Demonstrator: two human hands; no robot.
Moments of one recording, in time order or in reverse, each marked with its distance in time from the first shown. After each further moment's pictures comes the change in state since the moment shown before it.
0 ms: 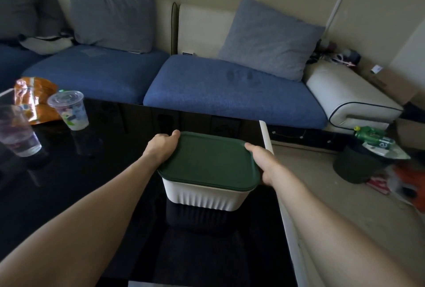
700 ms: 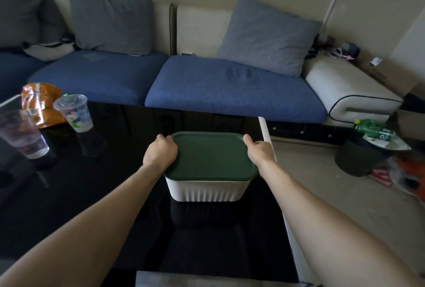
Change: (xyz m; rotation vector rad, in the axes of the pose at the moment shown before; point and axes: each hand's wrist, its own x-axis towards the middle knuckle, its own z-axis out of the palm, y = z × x) left_hand -0.037 0.000 0.005 0.060 0.171 0.022; right_hand 0.003 0.006 0.004 -0.288 0.288 -0.303
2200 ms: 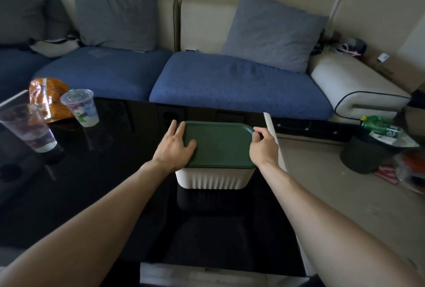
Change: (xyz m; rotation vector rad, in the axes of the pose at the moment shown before) left_hand -0.014 -0.015 0.002 0.244 -0.078 0.416; right_hand -0.010 0.012 0.015 -0.049 0.183 -0.296
